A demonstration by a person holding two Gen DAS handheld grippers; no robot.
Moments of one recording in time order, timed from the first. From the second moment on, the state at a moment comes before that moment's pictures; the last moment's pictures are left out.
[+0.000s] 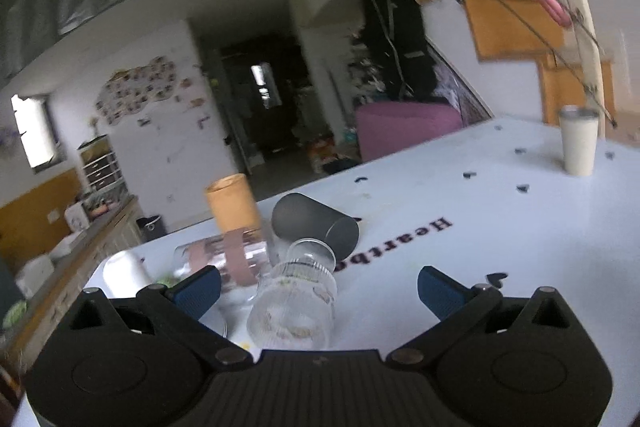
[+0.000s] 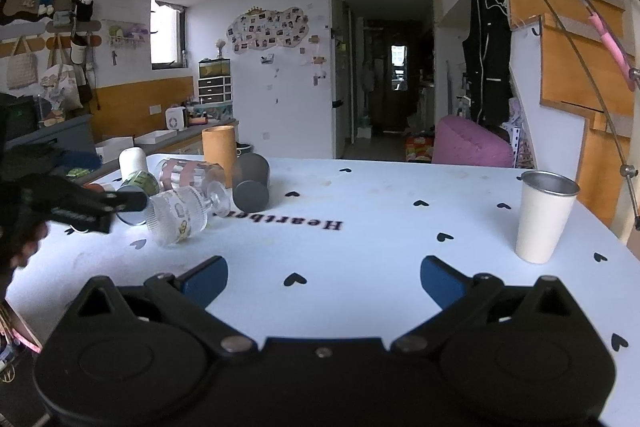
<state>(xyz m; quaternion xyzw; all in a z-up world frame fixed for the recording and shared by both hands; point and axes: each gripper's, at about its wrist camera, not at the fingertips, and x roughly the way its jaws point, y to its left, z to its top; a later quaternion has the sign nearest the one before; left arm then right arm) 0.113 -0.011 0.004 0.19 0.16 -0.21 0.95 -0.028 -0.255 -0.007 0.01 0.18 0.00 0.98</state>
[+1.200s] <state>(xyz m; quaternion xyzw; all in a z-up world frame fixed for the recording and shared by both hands) 0.111 -0.038 -0.041 0.26 0.29 -0.22 0.90 -0.031 -0.268 -0.013 0.03 0.19 0.00 0.98</state>
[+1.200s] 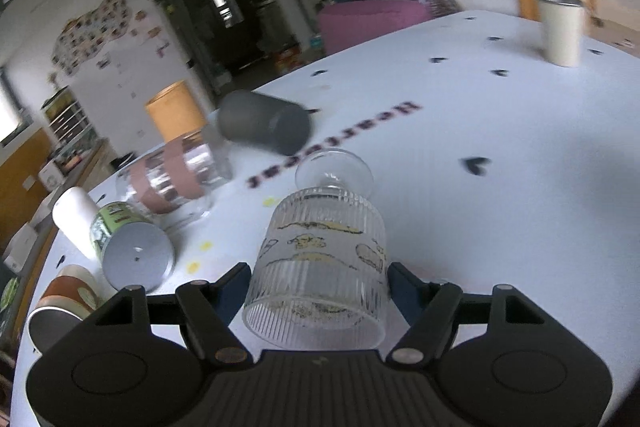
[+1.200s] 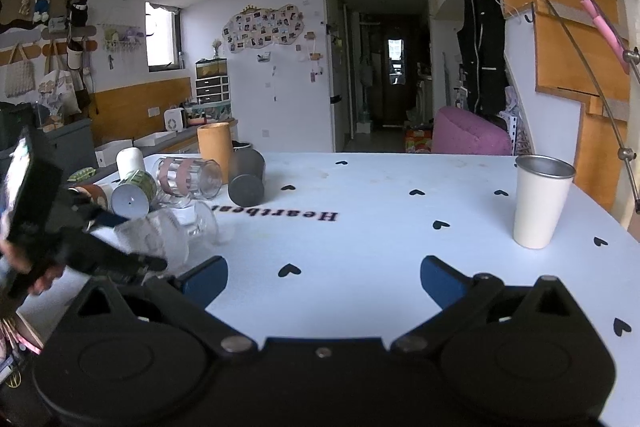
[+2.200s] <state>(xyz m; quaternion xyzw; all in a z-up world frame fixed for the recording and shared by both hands) 0.015 -0.057 -0.057 0.25 0.25 -0.30 0.89 0.100 -0.239 -0.039 0.07 0.36 0.09 0.92</state>
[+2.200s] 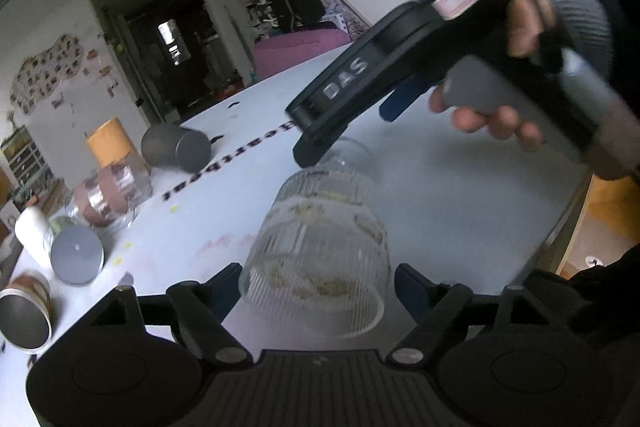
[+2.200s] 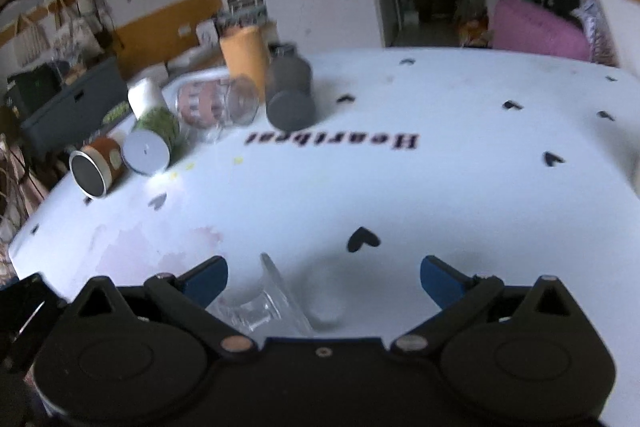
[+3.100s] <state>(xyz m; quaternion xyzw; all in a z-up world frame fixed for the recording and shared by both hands) 0.078 -0.017 -0.063 0.08 0.29 -0.22 0.93 0.047 -0.220 -0.039 0.00 0.43 0.13 0.89</state>
